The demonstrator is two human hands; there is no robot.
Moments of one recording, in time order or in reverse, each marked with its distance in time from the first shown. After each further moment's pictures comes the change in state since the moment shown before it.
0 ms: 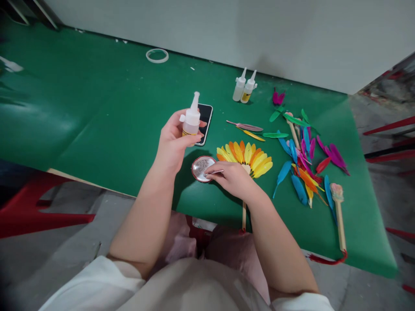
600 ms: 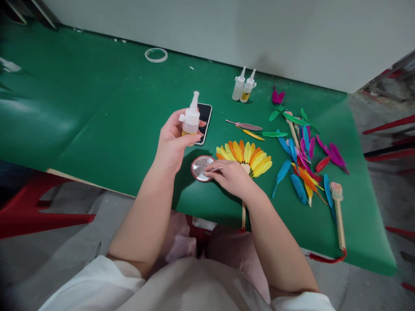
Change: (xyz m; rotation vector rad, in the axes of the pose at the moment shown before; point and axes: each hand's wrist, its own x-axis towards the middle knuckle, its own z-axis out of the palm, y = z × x) left_hand -0.001 0.000 0.000 0.040 -0.001 0.000; right_hand 0.003 0.000 0.004 0.011 0.041 0.035
